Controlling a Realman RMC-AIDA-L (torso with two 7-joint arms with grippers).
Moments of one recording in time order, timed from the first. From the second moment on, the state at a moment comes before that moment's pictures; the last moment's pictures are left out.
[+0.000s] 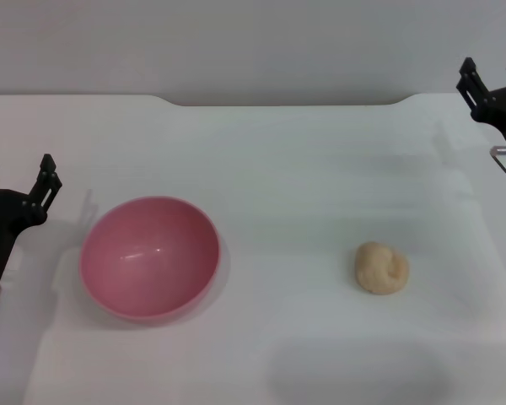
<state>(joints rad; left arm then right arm) -0.36 -2.07 -0.09 -0.21 1.50 1.28 -0.06 0.65 2.09 -0.31 0.10 -0.99 -1.10 0.25</state>
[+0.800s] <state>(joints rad) -0.47 -2.05 -0.10 -0.02 1.52 1.26 -0.44 0.63 2.08 -0.31 0.10 -0.99 -1.10 0.25</state>
